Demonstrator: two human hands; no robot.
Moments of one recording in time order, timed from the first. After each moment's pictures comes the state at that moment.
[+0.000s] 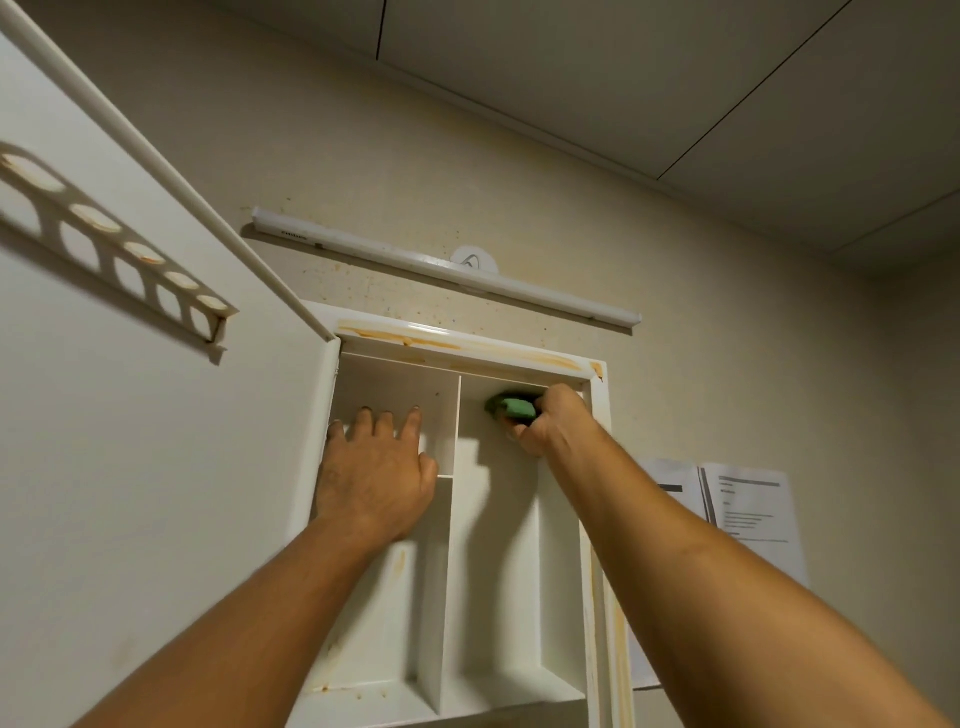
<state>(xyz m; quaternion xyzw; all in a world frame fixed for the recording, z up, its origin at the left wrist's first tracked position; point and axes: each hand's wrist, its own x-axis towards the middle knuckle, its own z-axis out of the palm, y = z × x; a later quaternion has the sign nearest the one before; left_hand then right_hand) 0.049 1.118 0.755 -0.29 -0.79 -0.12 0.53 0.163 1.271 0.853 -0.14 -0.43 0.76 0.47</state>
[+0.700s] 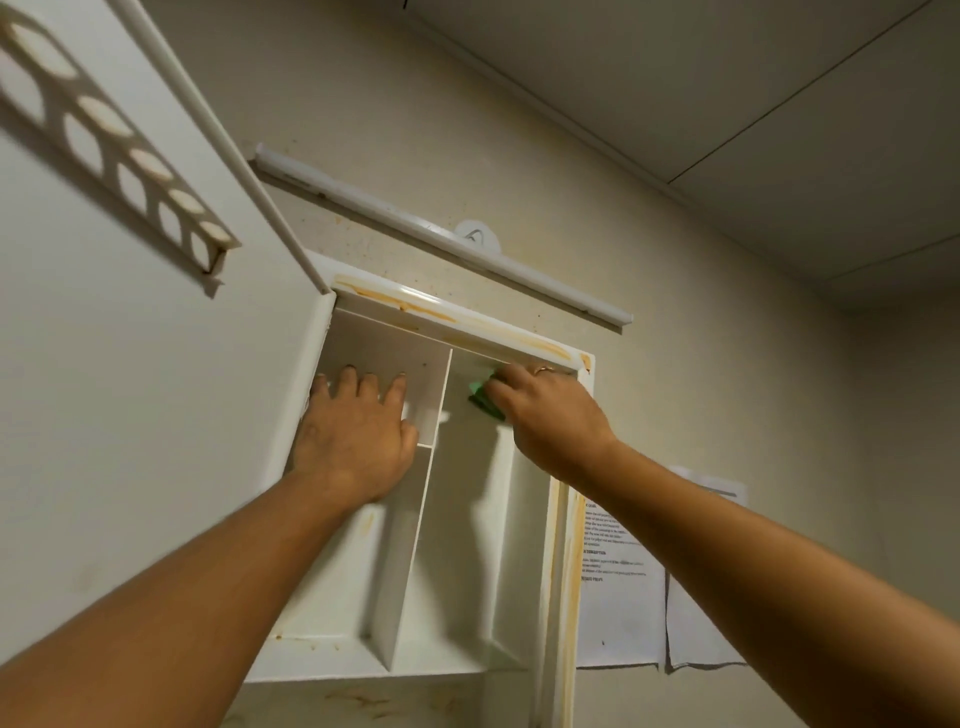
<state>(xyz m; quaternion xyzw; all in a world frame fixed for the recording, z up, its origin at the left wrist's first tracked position) 0.054 1.117 0.756 -0.29 -0.79 -0.13 0.53 0.214 1.286 0.815 -0.05 -0.75 -0.48 0.45</state>
